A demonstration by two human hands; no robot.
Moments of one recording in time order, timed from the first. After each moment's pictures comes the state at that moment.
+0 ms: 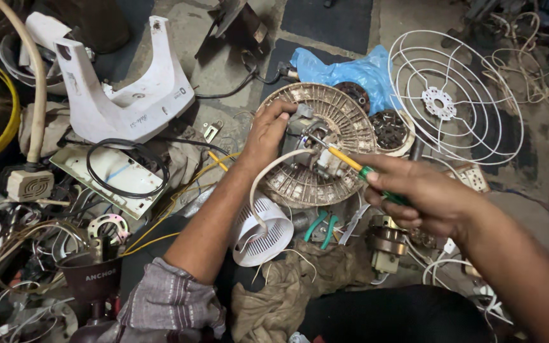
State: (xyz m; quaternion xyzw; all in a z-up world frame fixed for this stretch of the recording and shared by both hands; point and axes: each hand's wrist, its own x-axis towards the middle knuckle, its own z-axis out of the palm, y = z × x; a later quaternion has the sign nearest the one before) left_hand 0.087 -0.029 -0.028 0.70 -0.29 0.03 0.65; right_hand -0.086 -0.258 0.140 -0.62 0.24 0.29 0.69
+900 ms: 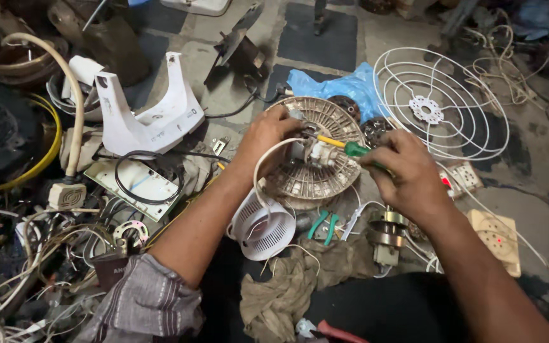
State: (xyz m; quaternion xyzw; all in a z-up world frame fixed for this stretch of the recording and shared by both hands) left_hand 0.051 -0.004 0.076 0.81 -0.42 0.10 0.39; right_hand -0.126 -0.234 0.149 -0.94 -0.16 -0.28 0.07
